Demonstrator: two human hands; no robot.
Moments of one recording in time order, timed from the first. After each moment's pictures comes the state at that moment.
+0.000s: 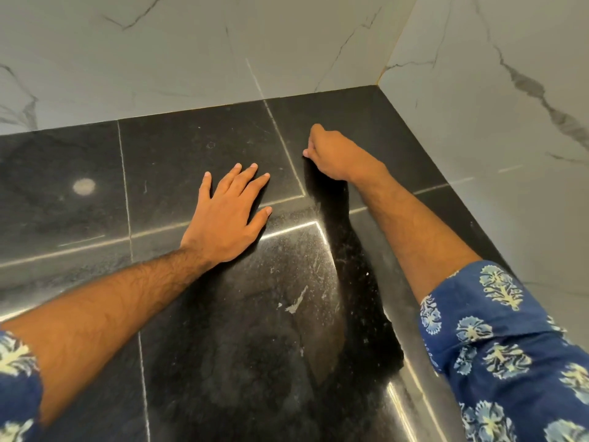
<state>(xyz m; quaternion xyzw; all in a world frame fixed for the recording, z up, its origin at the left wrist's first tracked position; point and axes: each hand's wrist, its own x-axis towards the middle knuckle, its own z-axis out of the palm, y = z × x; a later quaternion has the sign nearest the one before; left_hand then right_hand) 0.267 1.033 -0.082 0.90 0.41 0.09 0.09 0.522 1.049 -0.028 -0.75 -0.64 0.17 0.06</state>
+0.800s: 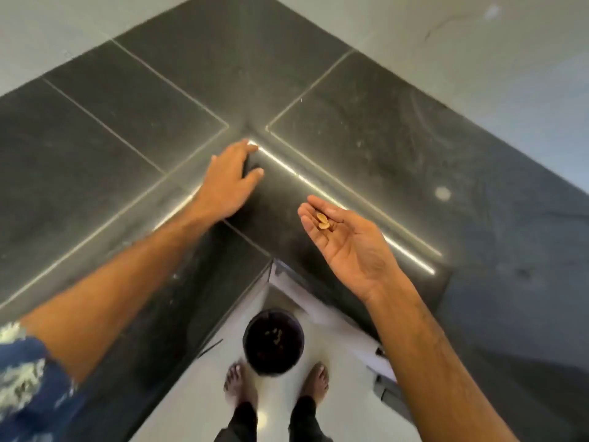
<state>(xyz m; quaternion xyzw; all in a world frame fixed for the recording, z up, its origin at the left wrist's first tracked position) 0.143 0.877 -0.045 0.90 0.20 0.07 0.39 0.173 0.636 0.025 -0.40 0.15 0.44 0.79</state>
